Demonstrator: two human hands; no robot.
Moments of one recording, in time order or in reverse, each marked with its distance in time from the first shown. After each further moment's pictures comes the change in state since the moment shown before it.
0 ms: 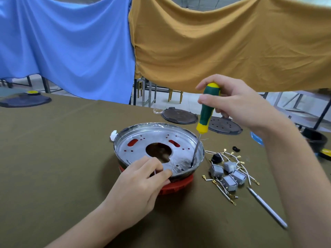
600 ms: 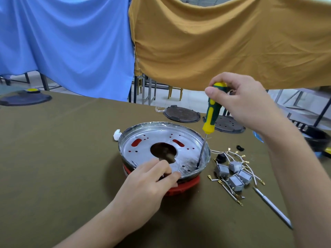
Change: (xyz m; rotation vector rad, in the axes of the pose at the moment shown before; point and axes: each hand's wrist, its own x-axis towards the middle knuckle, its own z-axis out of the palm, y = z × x) left_hand 0.000 -0.006 0.005 0.030 0.020 0.064; right_hand 0.005 -0.006 0.013 -0.235 0.246 0.027
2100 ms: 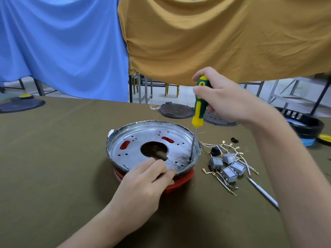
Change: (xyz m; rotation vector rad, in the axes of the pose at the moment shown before) left_hand 0.003 0.012 0.000 0.000 -0.023 0.012; right_hand 0.000 -0.002 0.000 0.098 -0.236 0.096
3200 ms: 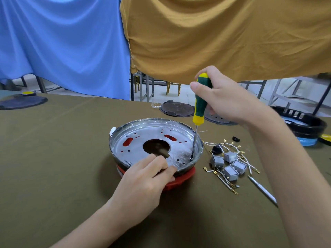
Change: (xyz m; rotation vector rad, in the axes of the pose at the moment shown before) left_hand 0.002 -0.002 -0.001 -0.003 0.024 0.008; right_hand 0.000 0.000 0.008 -0.038 0.064 -0.008
